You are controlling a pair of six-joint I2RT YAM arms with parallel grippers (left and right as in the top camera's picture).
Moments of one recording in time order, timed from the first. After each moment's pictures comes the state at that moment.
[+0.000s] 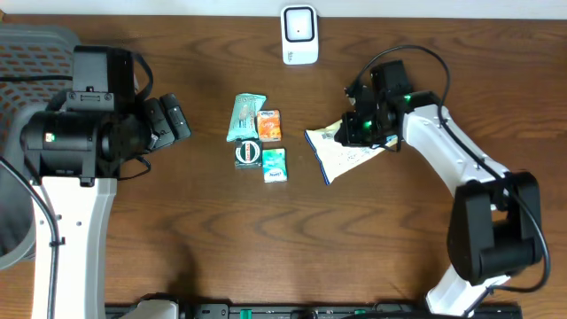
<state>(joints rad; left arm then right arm) -0.05 1.36 1.68 -1.39 -0.06 -0.44 0.24 1.86 1.32 -0.70 -0.46 0.19</state>
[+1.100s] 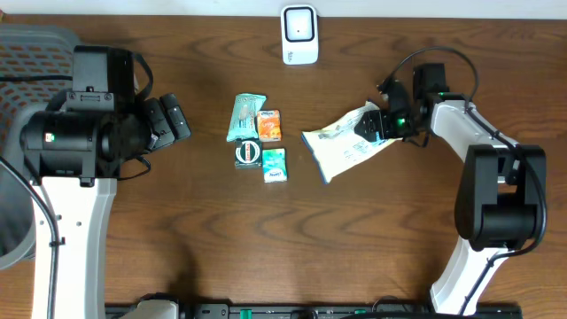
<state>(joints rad) -0.05 1.36 1.68 -1.39 -0.06 -0.44 0.02 2.04 1.33 -0.56 -0.48 -0.13</state>
